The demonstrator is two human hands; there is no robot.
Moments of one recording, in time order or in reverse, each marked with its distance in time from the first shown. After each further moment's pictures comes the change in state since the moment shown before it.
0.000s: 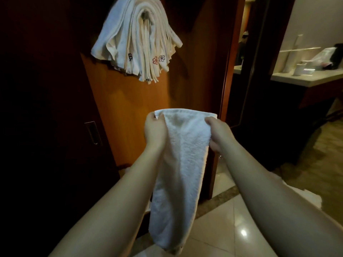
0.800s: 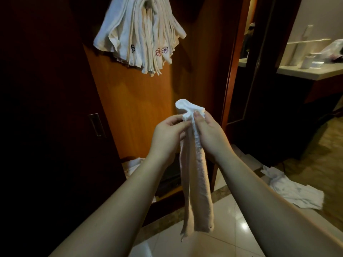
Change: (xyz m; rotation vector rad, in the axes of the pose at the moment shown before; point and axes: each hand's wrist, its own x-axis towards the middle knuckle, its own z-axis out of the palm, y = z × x) left_hand -0.068 0.009 -0.025 -0.253 -0.468 -0.023; right_hand -0.088 0.012 0.015 -0.545 -0.222 -0.443
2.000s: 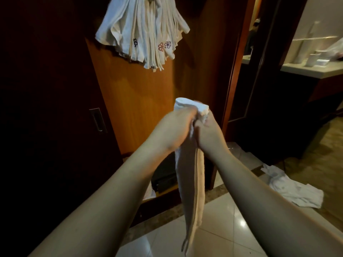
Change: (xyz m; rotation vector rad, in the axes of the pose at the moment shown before) left_hand -0.015 0.037 -0.001 0.456 -0.016 0.154; right_hand -0.003 0.002 0.014 0.110 0.112 -0.122
